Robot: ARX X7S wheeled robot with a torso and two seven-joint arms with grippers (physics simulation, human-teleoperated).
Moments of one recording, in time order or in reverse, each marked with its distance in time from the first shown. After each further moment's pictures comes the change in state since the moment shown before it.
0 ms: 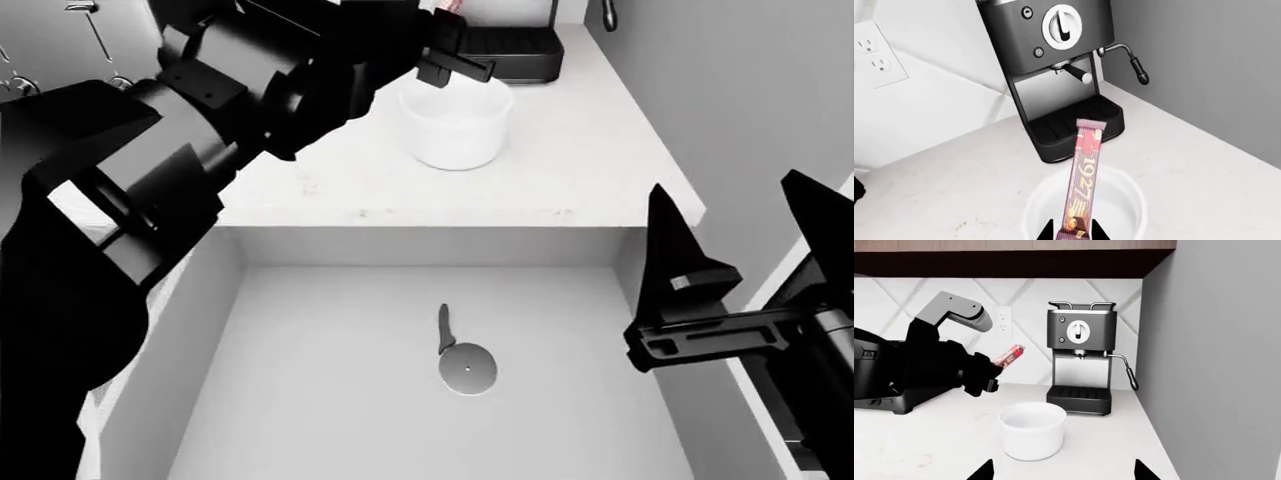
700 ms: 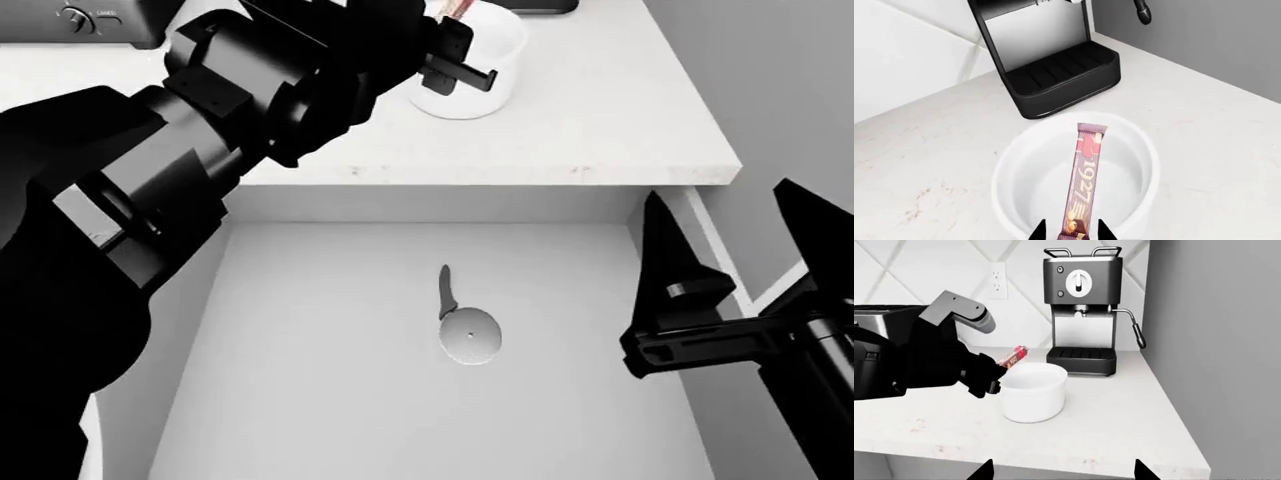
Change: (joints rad) left arm 0.010 0.000 -0.003 0.016 0.048 0.001 0.009; right arm -0.014 -0.083 0.078 -0.003 0.009 0.093 -0.025
